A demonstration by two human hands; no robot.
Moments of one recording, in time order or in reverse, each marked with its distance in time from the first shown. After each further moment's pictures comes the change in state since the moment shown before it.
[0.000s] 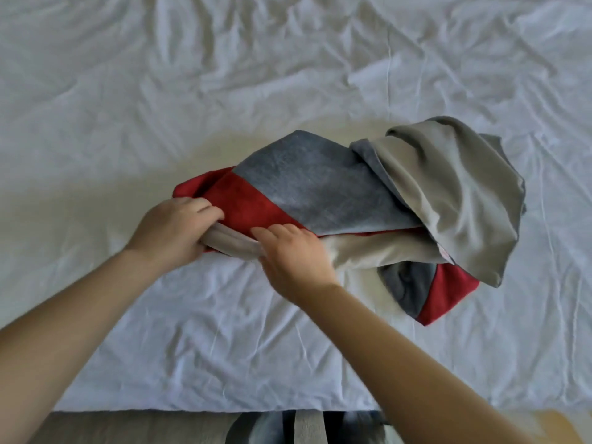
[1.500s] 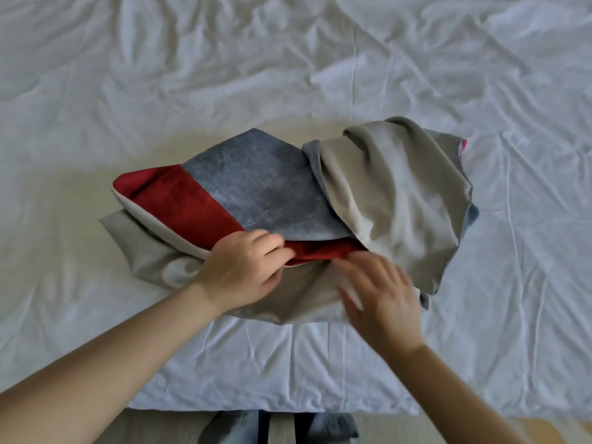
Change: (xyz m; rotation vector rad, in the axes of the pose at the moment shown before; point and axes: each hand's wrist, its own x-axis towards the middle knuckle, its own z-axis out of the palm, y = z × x) left_hand 0.036 0.168 0.017 -0.122 0.282 0.305; right_hand -0.149 0.134 -0.030 -0.164 0.414 0.109
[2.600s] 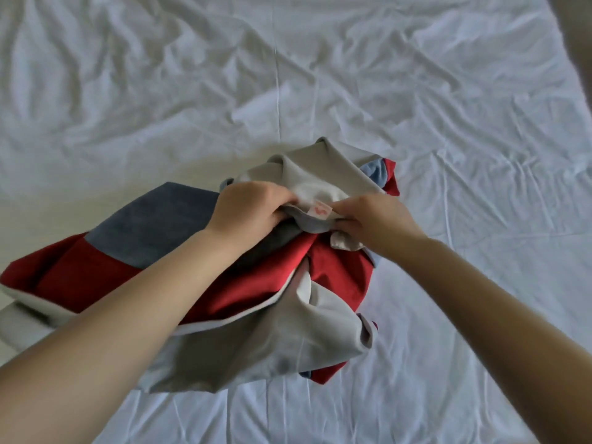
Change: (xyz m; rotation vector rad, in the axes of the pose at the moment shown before) left_hand 0.218 0.002 0.013 -0.121 0.001 -0.162; right_hand 0.156 0.165 -0.049 0.120 -0.486 0.107
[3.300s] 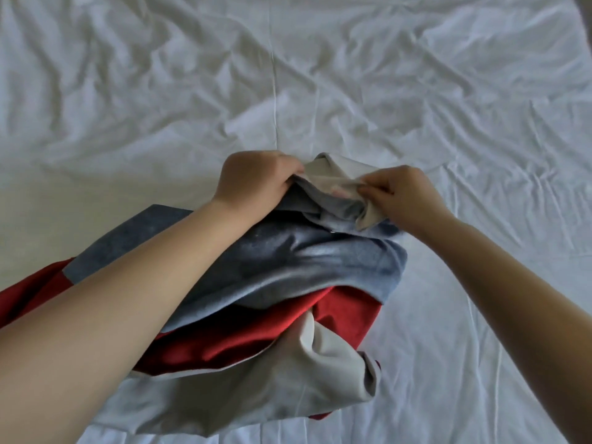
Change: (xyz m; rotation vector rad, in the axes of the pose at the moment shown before) left_hand 0.077 -0.026 -0.002 0.079 0.050 0.023; right_hand 0.056 0.050 -0.024 0.272 0.130 0.210
